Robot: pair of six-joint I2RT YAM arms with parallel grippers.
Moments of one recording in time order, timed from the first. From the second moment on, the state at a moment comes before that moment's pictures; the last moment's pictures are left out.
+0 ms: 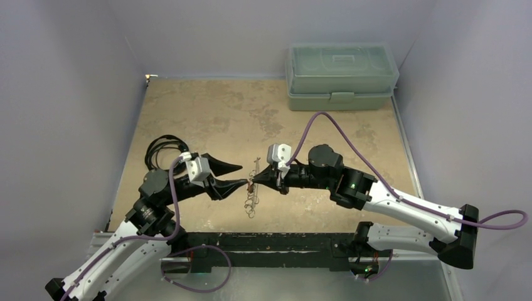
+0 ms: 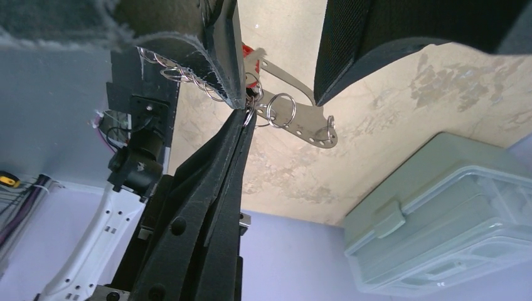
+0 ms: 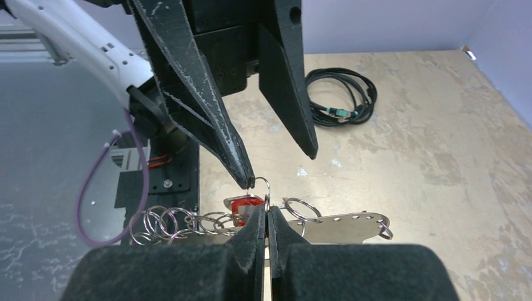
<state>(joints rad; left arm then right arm) -0.67 0.46 0.54 0.06 0.53 -0.08 1.09 1.03 0.94 -0.07 -0.29 -0.12</state>
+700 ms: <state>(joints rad) -0.67 0.50 0.54 0.14 0.73 -0.13 1.09 1.01 0.94 -0.08 -0.35 -0.16</state>
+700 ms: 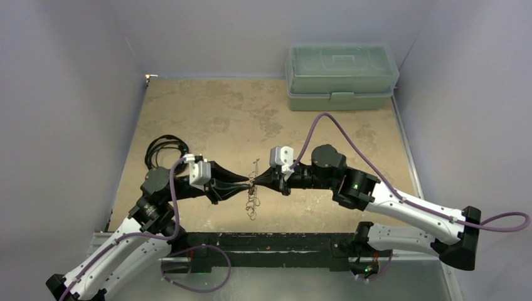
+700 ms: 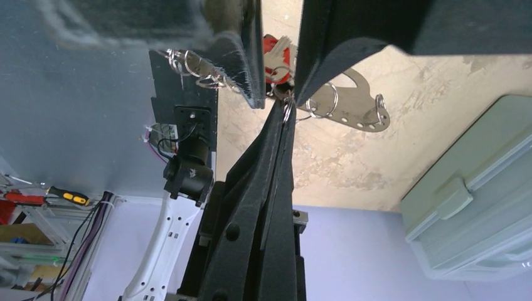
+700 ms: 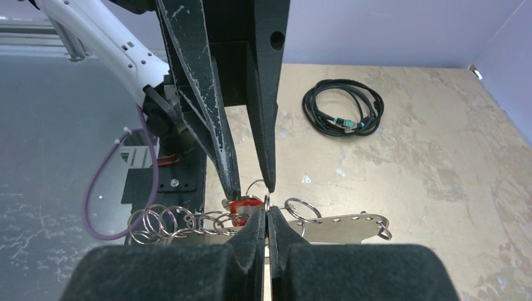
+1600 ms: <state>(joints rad) -0.67 0.54 0.53 0.20 0.76 -0.18 1.09 0.99 0.94 -0.08 -0.37 -0.16</state>
